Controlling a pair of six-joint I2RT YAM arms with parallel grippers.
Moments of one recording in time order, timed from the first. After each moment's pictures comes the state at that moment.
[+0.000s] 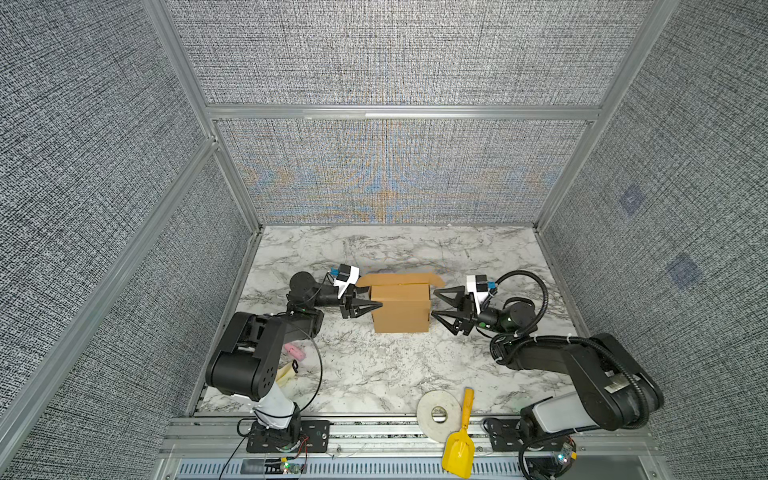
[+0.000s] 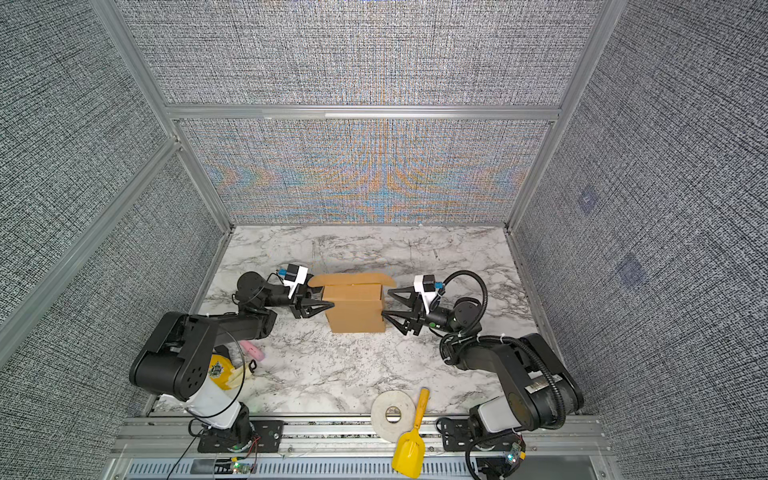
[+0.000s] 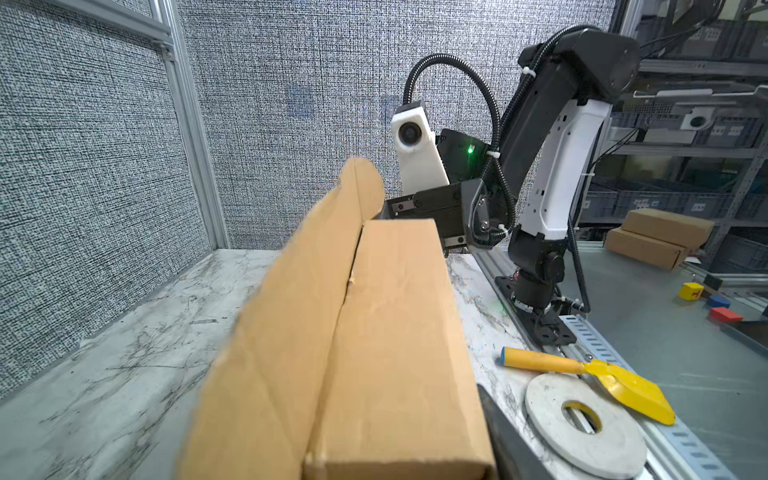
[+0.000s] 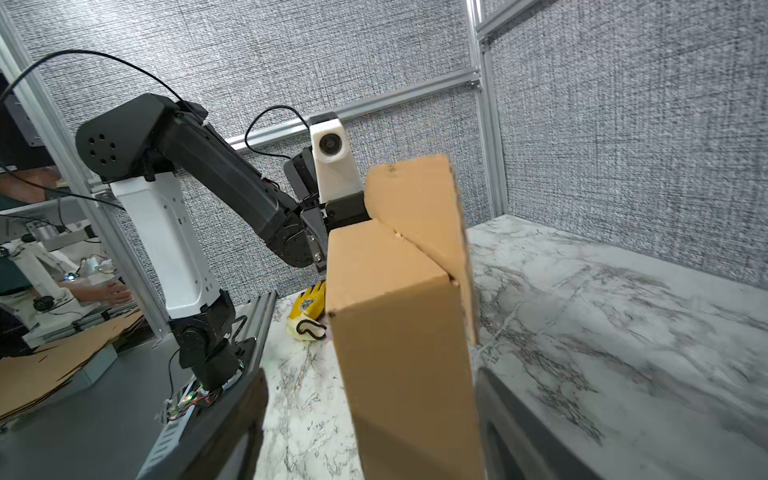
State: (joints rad) left arm -0.26 1.67 0.62 1.29 1.40 -0.24; right arm 0.32 1.47 0.34 1.42 -0.93 0.51
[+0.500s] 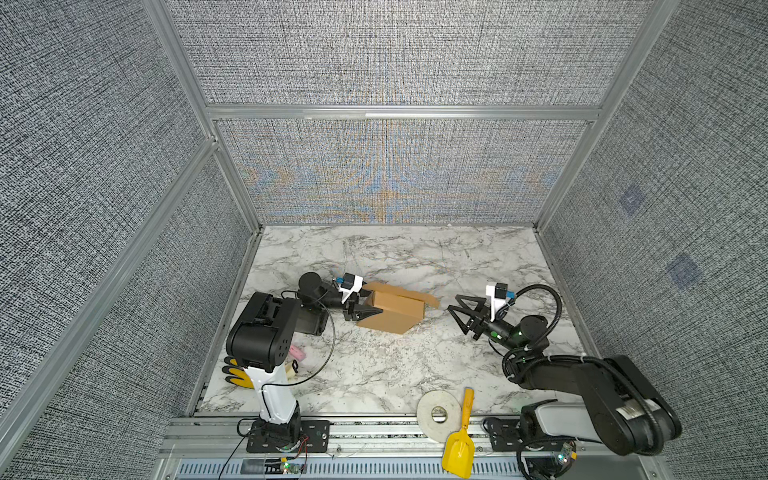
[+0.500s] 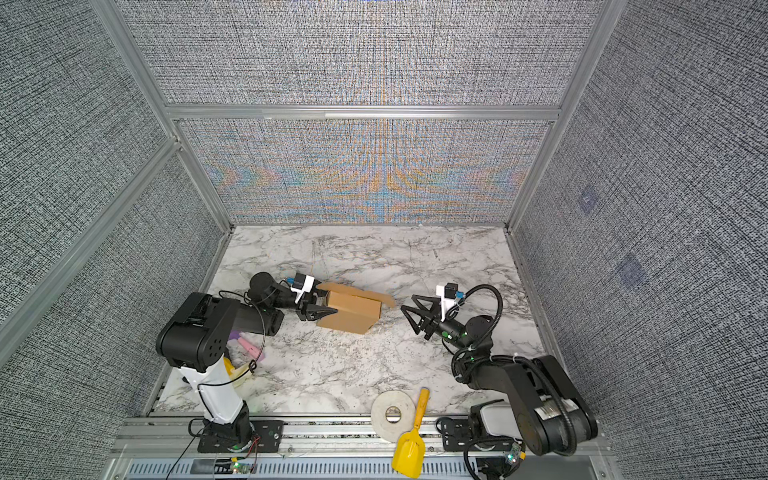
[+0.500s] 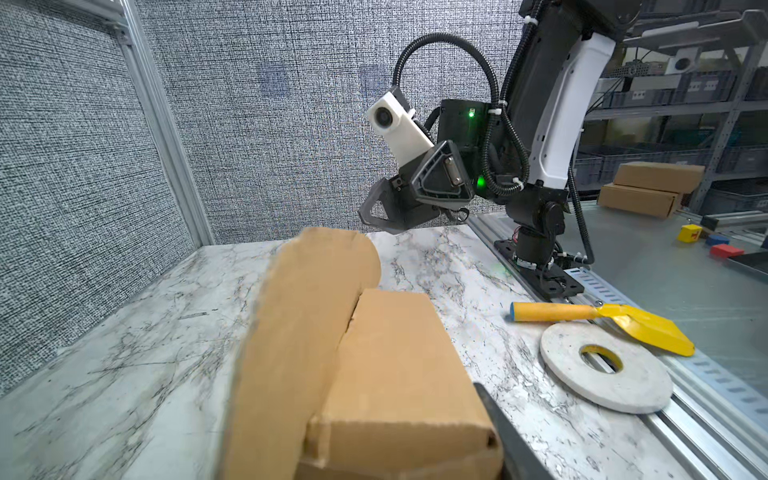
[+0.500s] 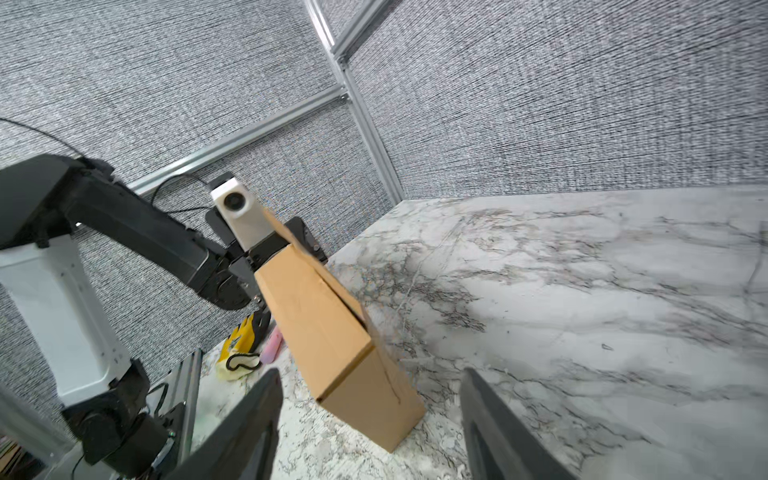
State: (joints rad) left arm -0.26 1.86 0.65 1.37 1.48 -0.10; right arm 0.25 1.29 0.17 1.27 -0.66 0.56
